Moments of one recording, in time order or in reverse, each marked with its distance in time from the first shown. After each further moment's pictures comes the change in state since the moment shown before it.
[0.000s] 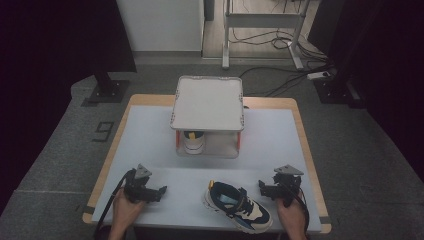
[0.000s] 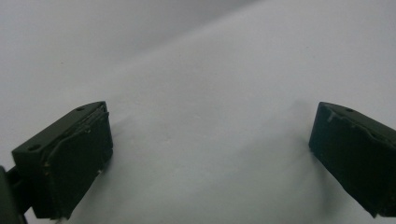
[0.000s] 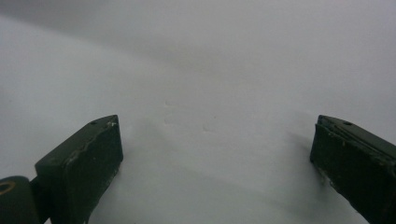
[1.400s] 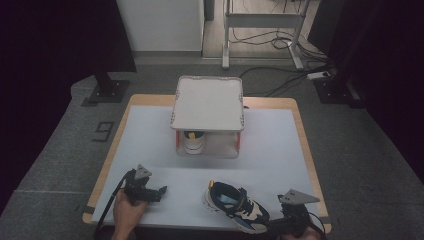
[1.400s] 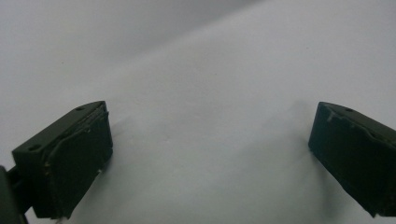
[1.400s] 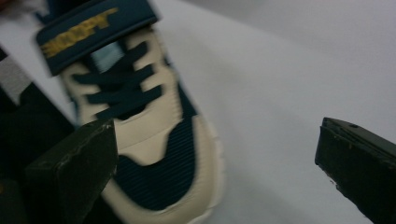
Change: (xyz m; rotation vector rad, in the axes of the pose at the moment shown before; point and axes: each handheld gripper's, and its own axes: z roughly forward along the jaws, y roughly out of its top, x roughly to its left) left arm -0.001 -0.001 0.000 -0.008 0.006 -0.001; right arm 0.037 -0.025 -0.105 -0.013 0.352 -0.146
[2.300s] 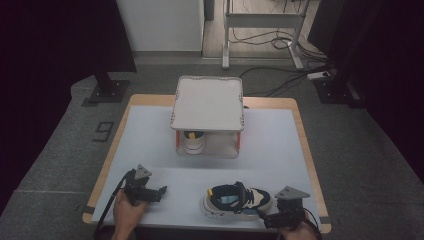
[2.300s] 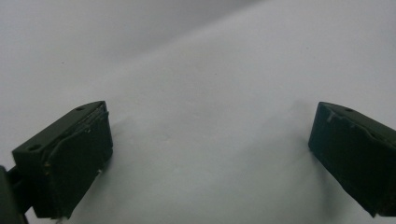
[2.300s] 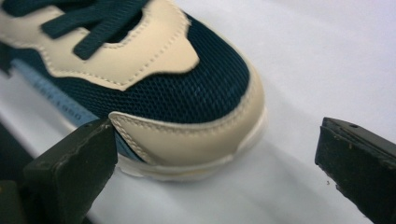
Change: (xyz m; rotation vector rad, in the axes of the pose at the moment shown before) left arm 0.000 0.000 0.000 0.000 0.000 -0.001; right arm -0.024 -0.009 0.034 0.071 -0.117 0.003
